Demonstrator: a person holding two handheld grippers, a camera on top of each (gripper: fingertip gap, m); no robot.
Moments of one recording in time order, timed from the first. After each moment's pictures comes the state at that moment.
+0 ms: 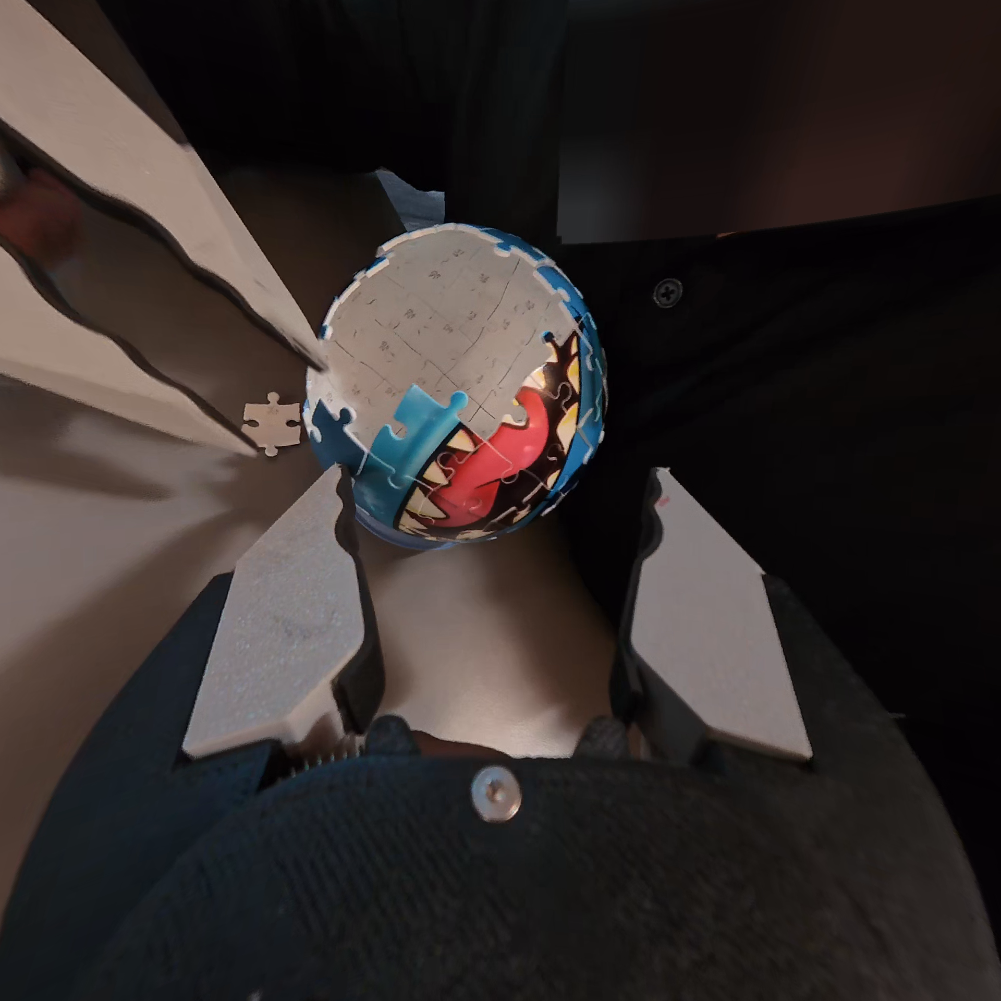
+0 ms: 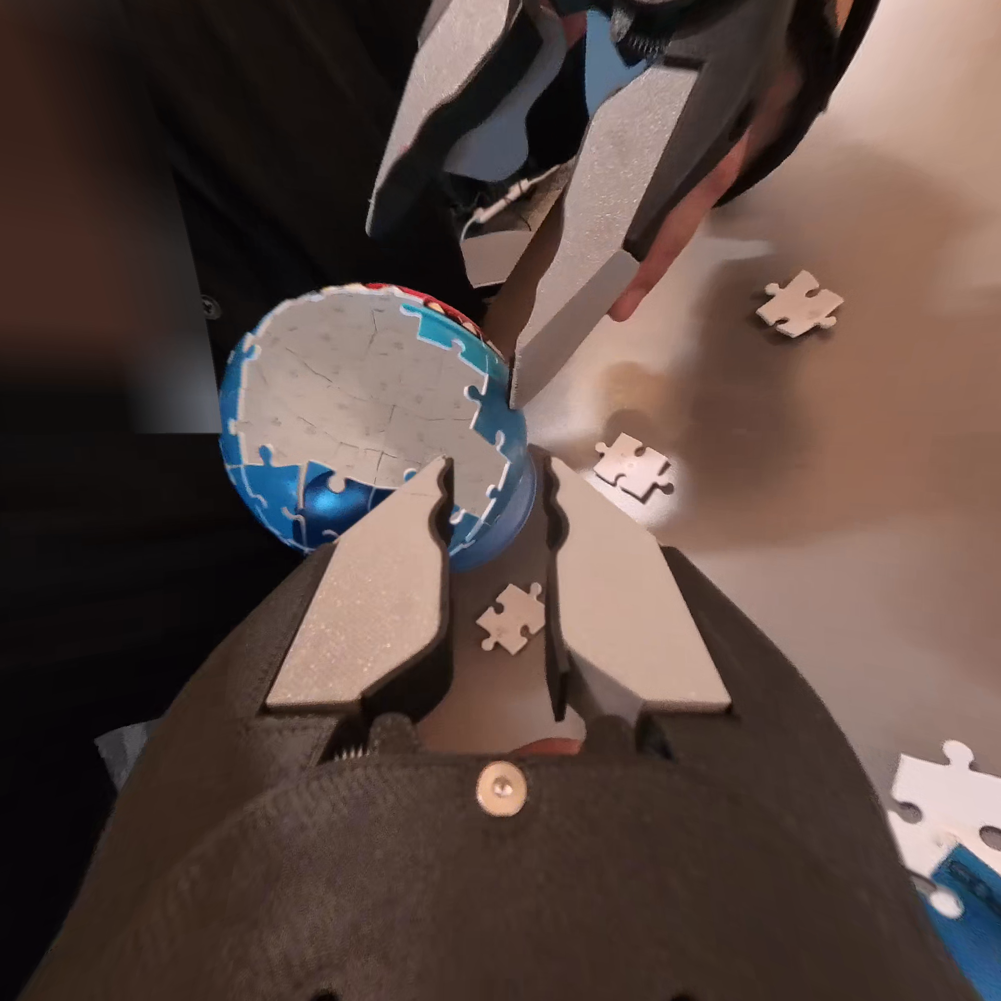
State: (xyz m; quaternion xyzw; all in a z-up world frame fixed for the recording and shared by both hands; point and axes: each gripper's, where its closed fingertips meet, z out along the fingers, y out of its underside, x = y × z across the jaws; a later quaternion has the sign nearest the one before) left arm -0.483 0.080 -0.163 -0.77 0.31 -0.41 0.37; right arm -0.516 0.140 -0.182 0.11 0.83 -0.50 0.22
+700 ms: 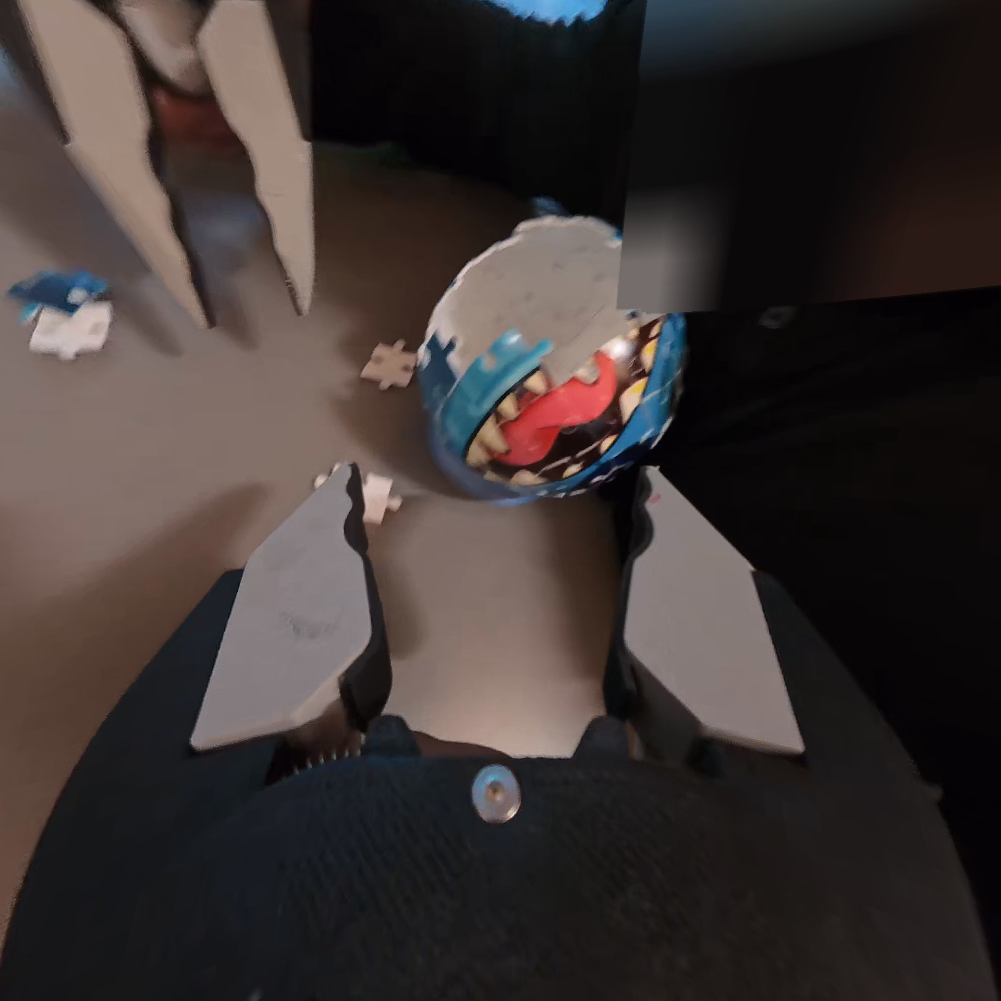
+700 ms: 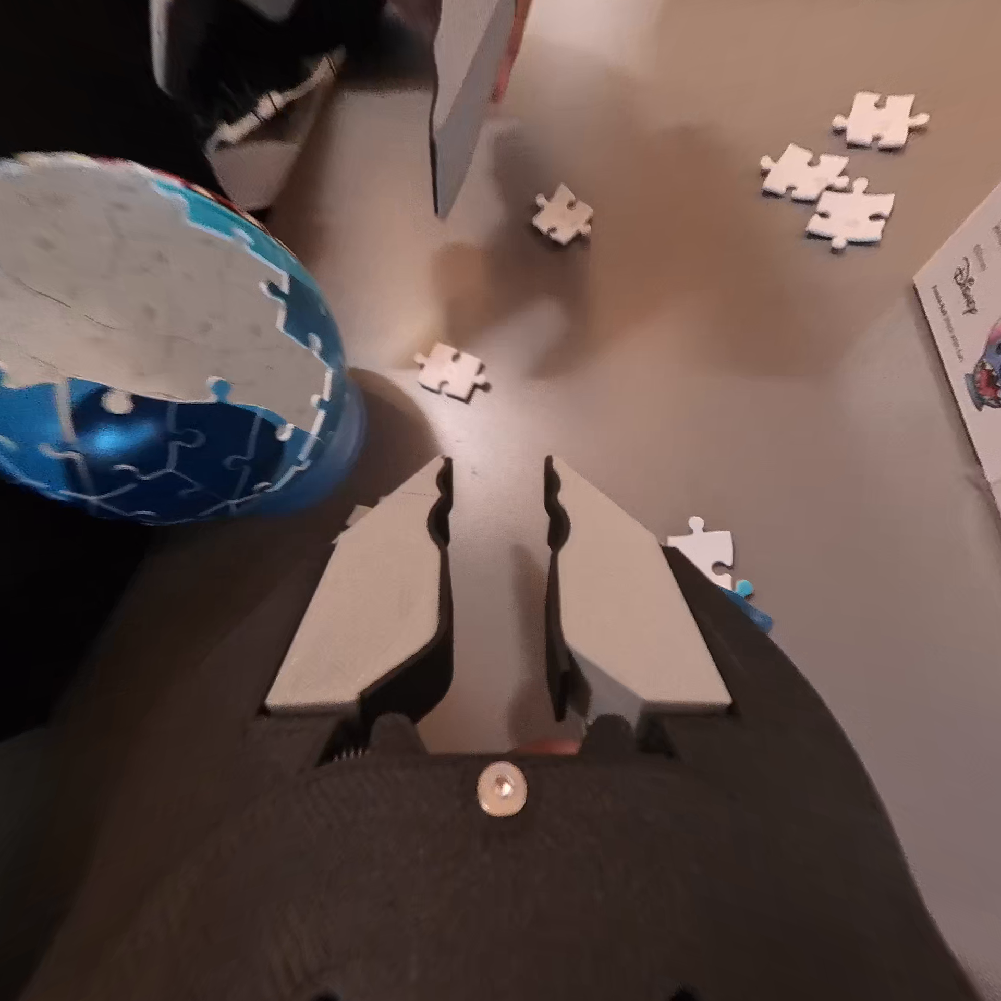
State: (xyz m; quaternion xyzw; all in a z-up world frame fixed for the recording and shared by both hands) left arm -0.524 0.084 -0.167 -0.83 0.19 -0.33 0.41; right arm -0.564 0.188 -0.210 0.19 0.88 -0.43 0.03
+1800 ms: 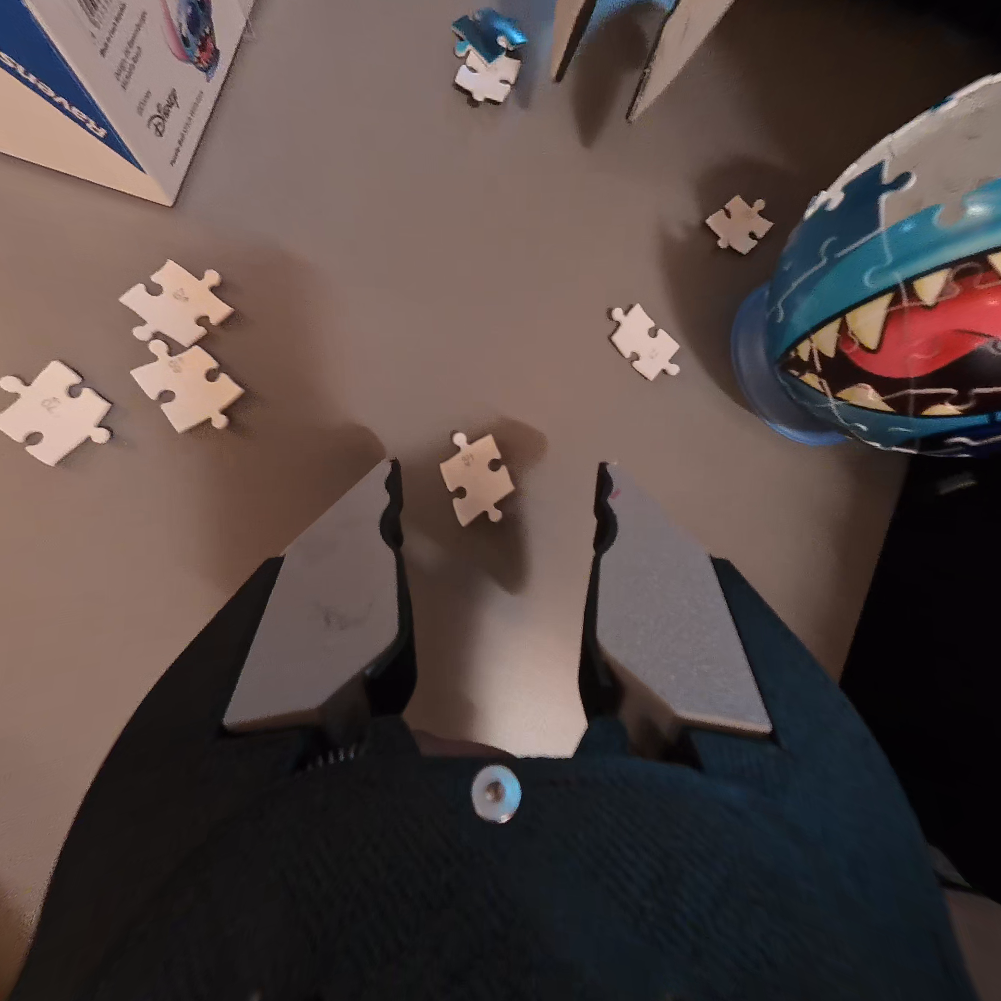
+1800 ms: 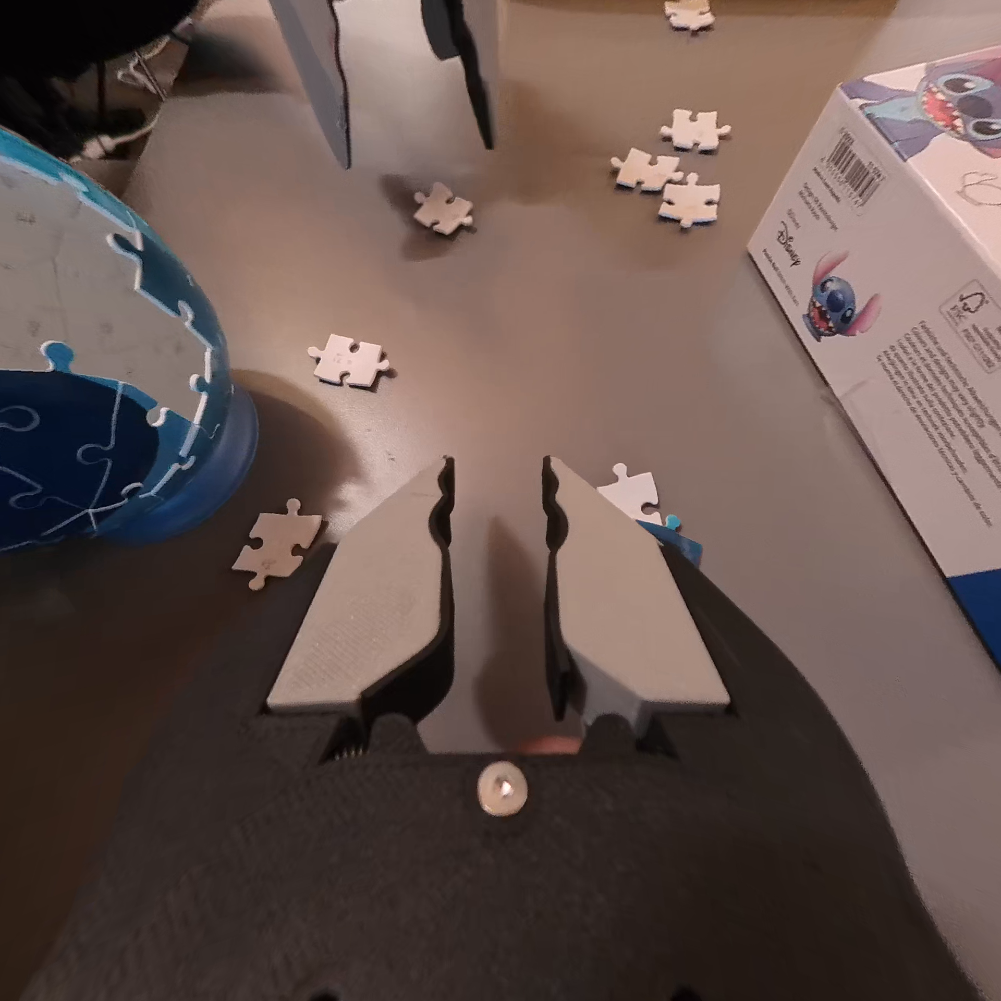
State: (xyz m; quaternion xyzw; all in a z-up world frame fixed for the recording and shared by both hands) left arm -0.626 0.065 -0.222 -0.93 0.00 -0.11 0.34; right arm -0.584 0.208 -0.225 0.25 0.86 -0.43 -0.09
